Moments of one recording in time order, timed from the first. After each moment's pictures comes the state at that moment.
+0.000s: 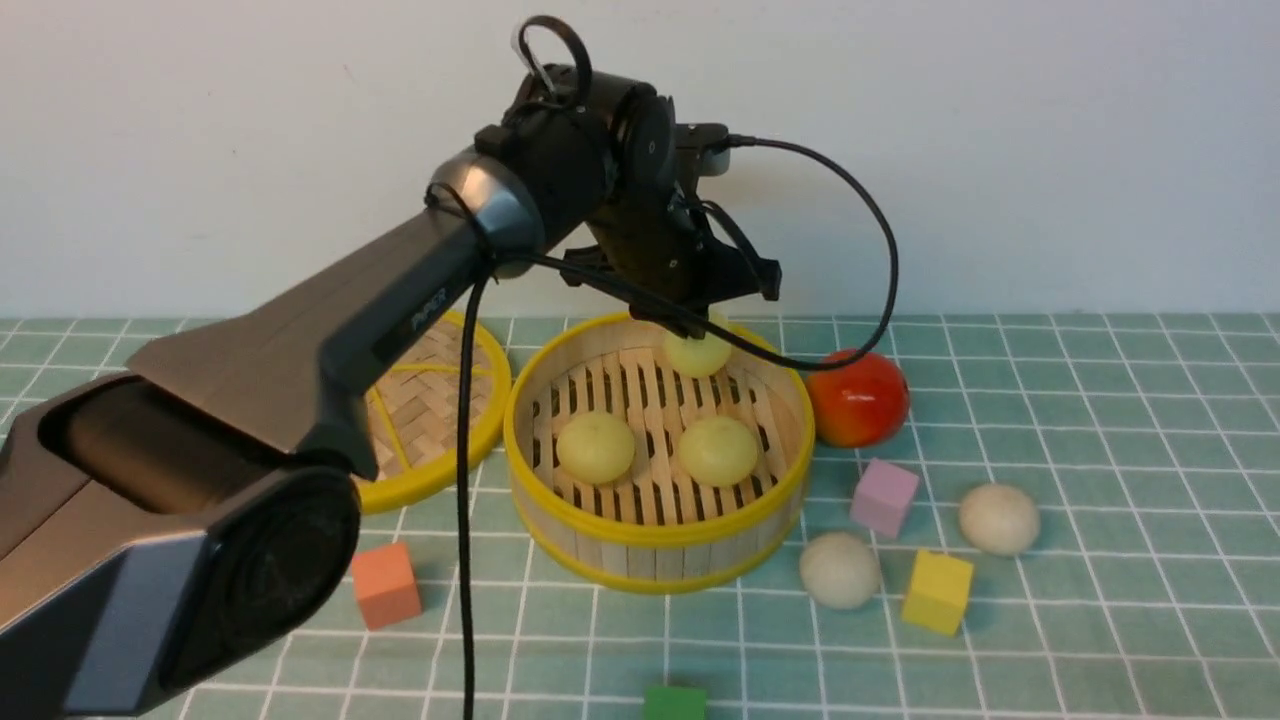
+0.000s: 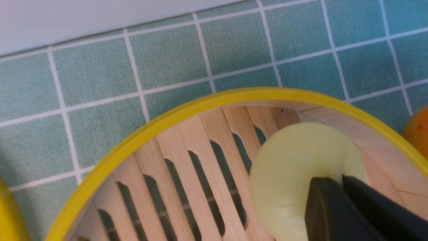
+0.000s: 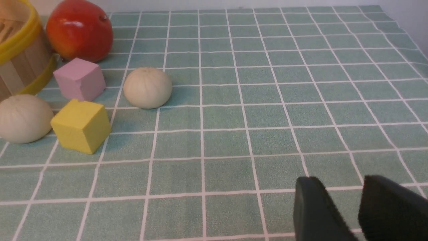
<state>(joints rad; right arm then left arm) -0.09 -0.01 0.01 -0.05 0.39 0.10 -0.52 2.42 -2.35 -0.04 0.96 -0.28</state>
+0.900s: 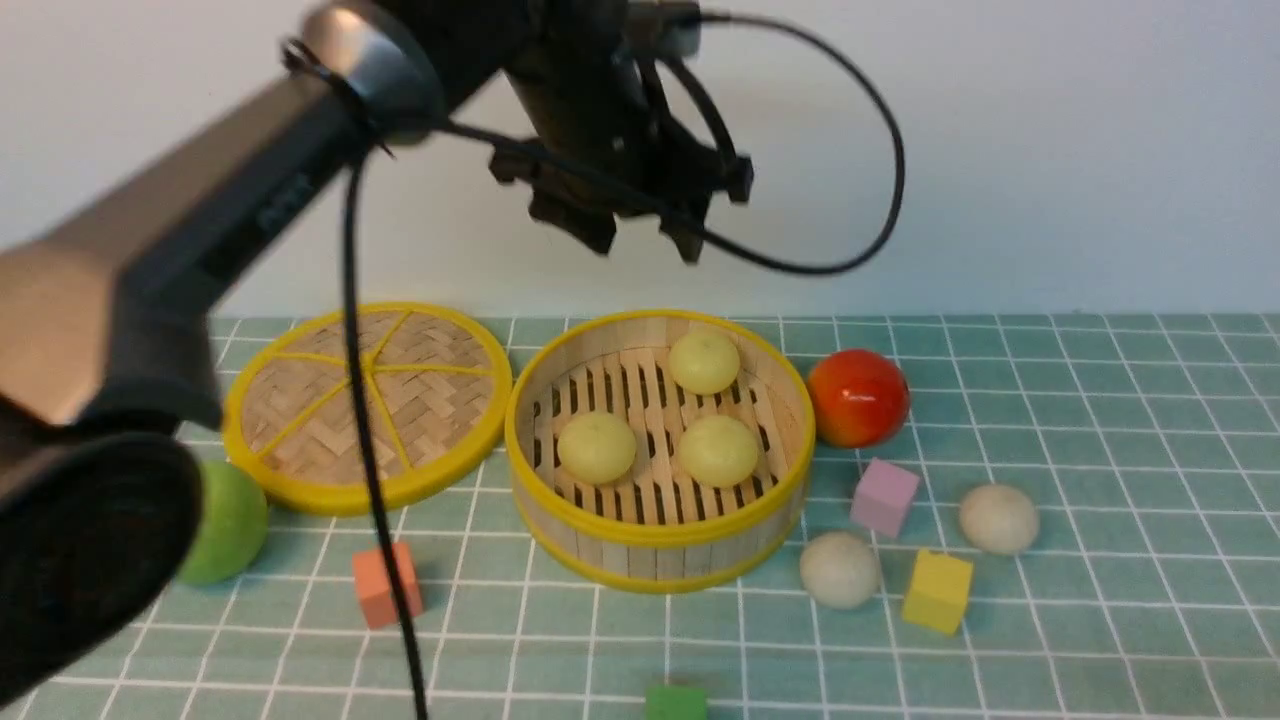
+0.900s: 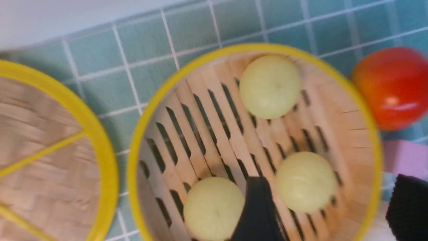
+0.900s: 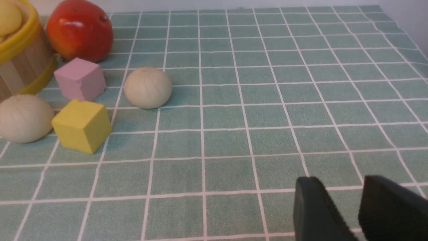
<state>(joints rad) -0.09 -0.01 0.01 -0.05 0.39 0.10 -0.51 2.12 -2.35 -0.01 1.24 -0.24</state>
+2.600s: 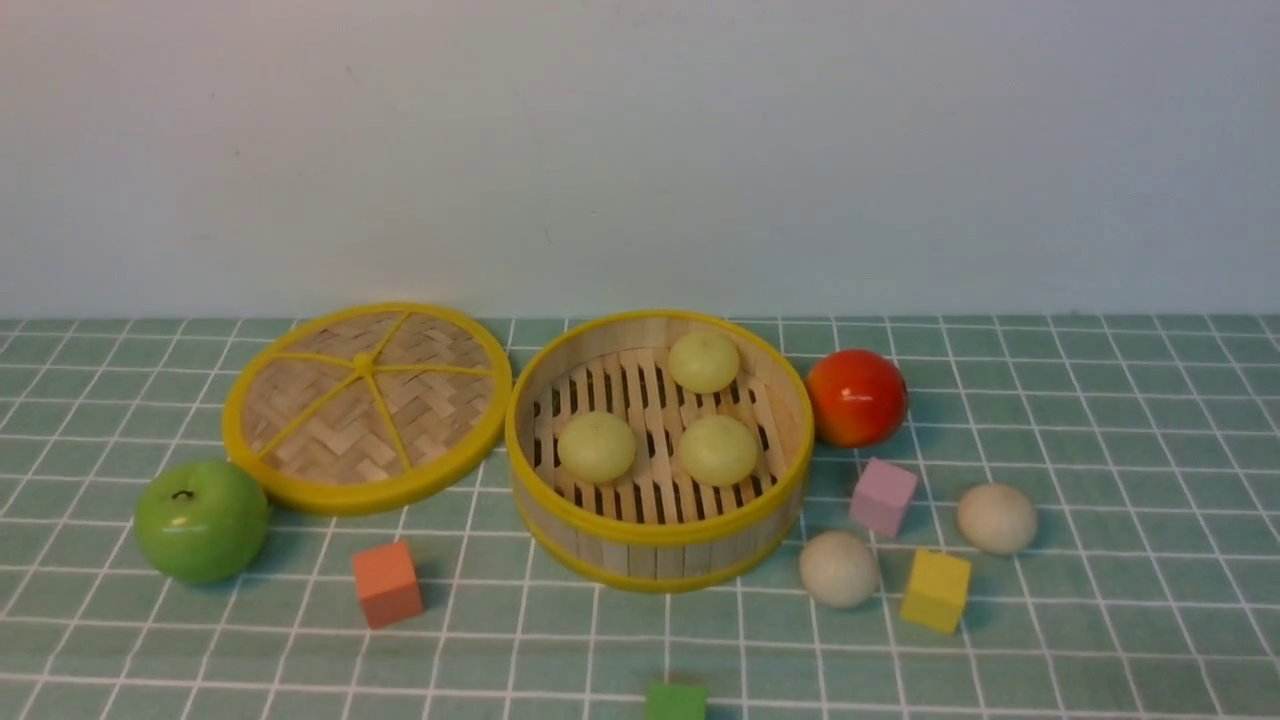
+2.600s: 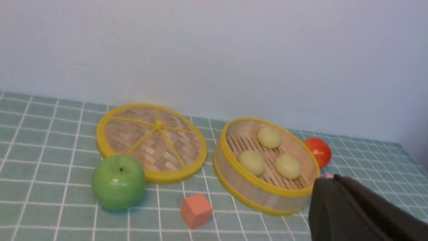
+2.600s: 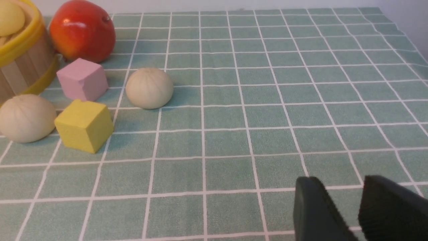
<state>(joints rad) -0.09 -0.01 0.01 -0.05 0.39 0.10 -0.41 0.03 -0.70 0.16 0.85 -0.46</state>
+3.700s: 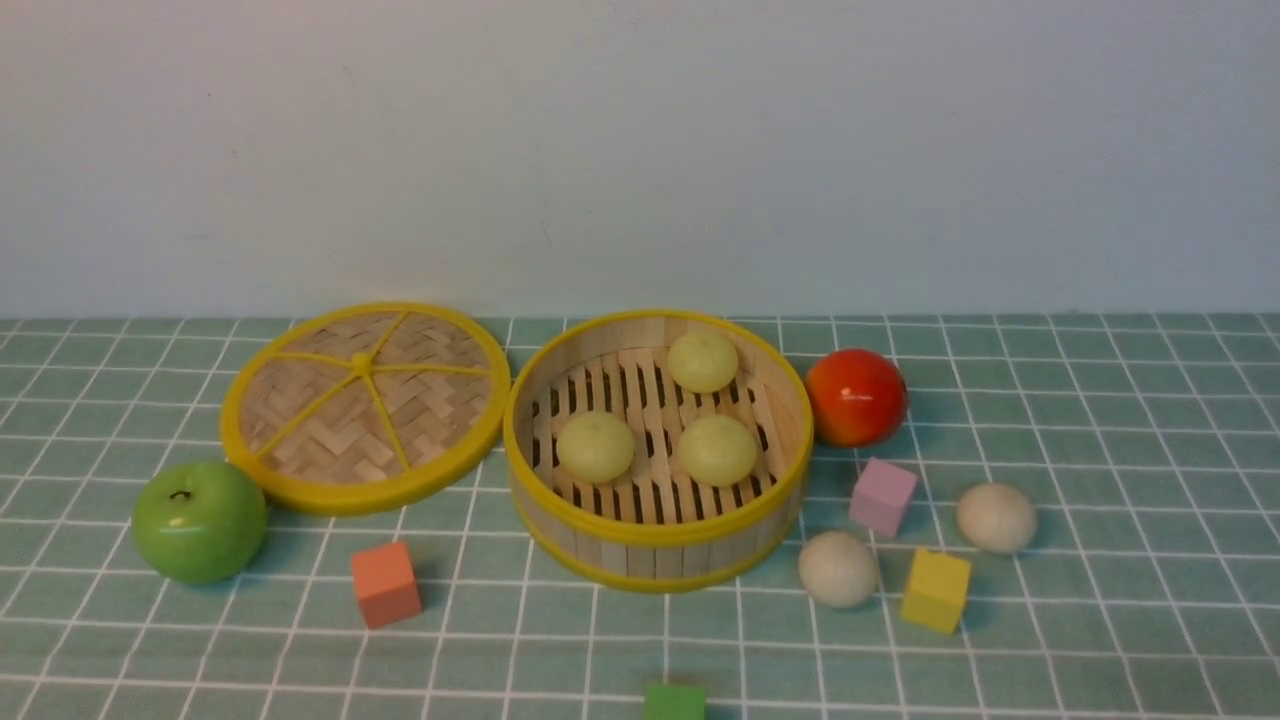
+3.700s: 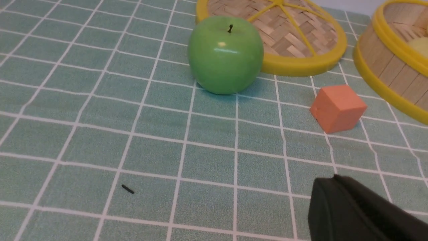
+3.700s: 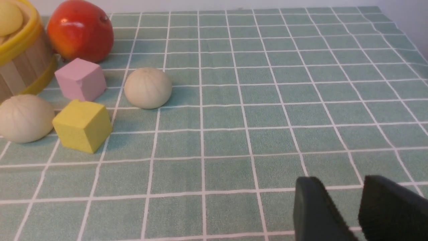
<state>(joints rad) -0.09 -0.01 0.01 -0.05 0.39 0.10 -0.11 -0.01 0.03 0.11 0.39 -0.34</state>
